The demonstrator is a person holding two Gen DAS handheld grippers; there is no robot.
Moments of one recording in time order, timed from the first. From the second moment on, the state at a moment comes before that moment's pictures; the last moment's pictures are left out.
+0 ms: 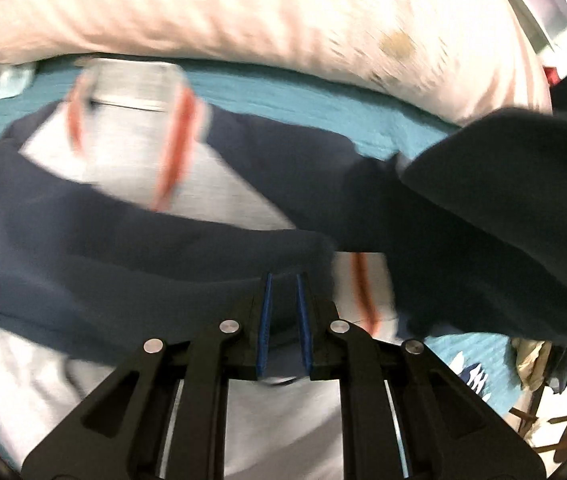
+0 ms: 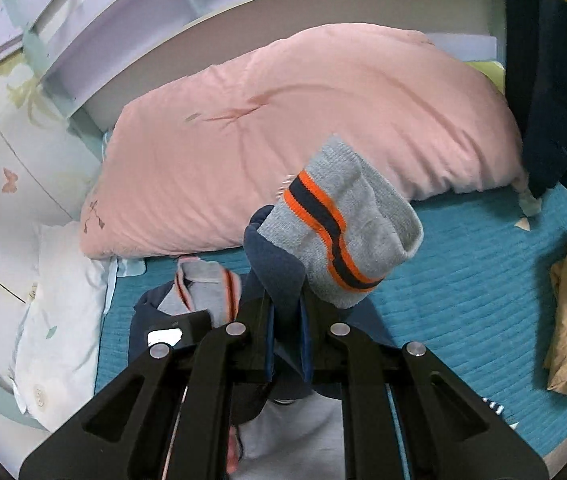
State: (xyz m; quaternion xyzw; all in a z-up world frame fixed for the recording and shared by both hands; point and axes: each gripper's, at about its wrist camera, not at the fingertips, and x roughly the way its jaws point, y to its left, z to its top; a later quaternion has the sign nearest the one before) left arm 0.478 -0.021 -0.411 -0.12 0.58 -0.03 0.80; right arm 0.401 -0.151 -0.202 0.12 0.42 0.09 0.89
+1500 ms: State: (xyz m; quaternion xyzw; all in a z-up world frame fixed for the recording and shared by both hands) left arm 0.360 0.278 -0.406 -0.19 0.56 0.14 0.79; right arm 0.414 0.137 -0.397 -0.02 0.59 0.15 0.80
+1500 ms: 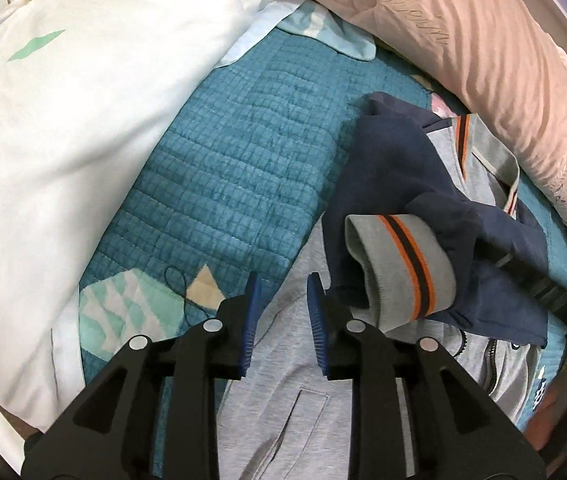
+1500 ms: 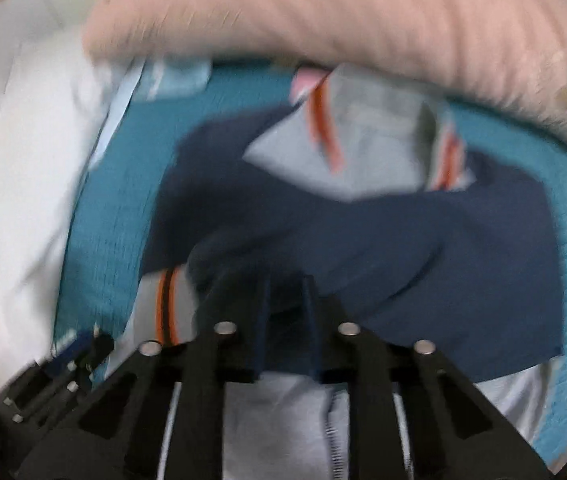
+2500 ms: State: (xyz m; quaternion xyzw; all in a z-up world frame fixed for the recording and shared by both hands) left arm 0.451 0.197 -0.431 -0.14 0.59 0.04 0.79; right arm 0.408 -0.089 -0.403 0.04 0.61 -0.01 0.79
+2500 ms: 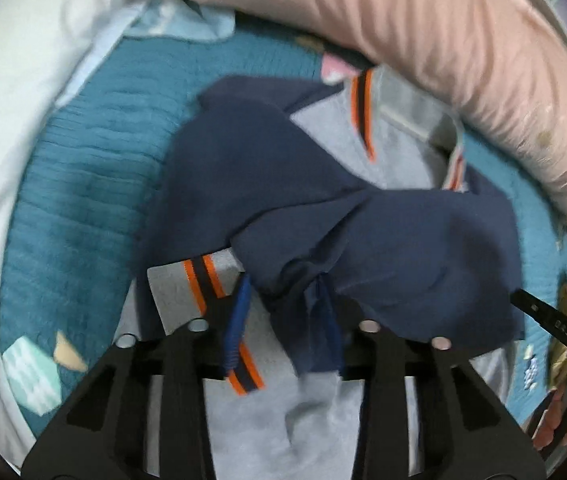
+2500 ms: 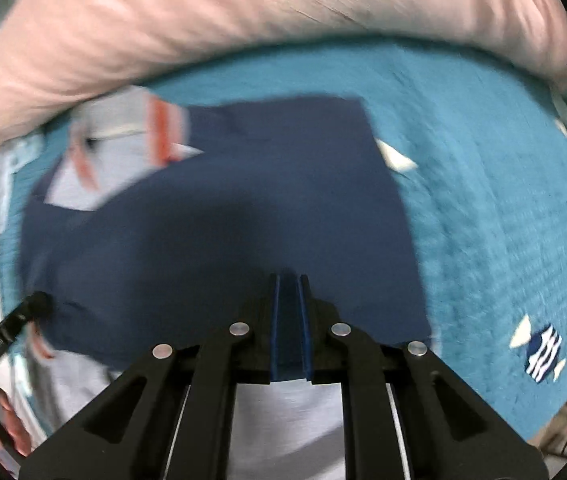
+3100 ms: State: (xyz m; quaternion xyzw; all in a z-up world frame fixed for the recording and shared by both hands) left arm 0.463 0.200 -0.428 -0.14 0.60 0.04 0.79; right arm 0.415 -0.114 -0.407 0.09 0.61 0.05 0.79
